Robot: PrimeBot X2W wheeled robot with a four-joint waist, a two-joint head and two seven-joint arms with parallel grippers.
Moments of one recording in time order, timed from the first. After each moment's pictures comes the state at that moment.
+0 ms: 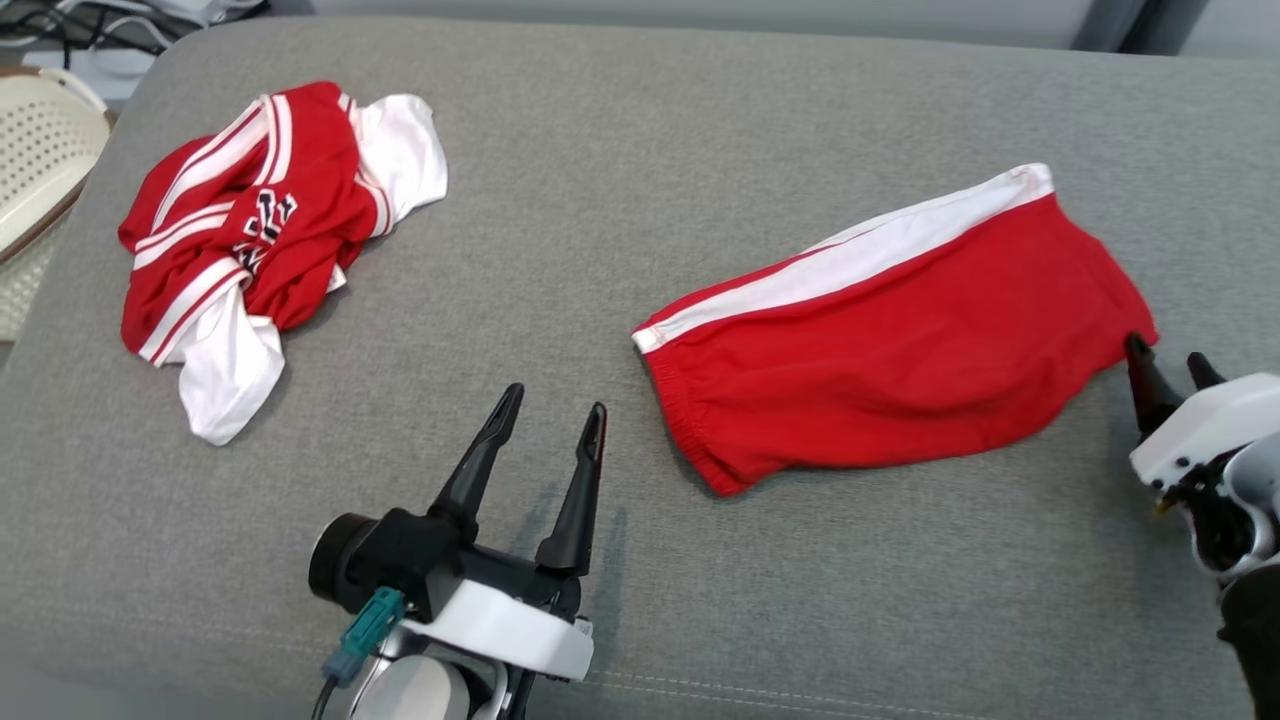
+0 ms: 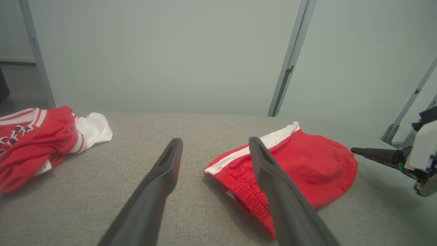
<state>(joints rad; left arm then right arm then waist) -0.15 0.05 -0.37 0.09 -0.30 0.03 -0.26 -0.60 -0.27 0.09 0.89 0.65 0.13 -0.03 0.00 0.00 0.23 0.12</state>
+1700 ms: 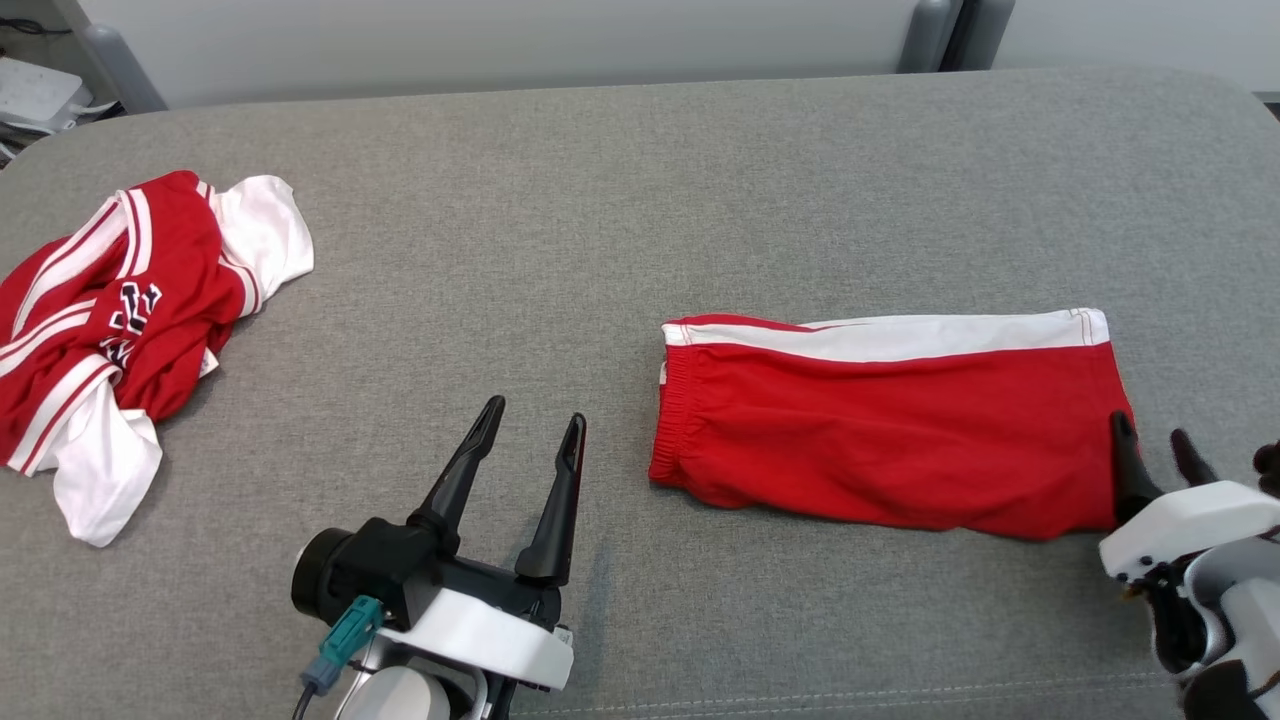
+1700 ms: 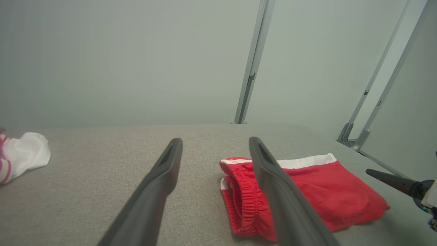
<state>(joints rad) -0.14 0.05 -0.35 0.10 -0.29 0.00 -0.26 -0.49 -0.21 0.11 0.96 0.66 0.13 -0.25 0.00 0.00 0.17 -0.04</state>
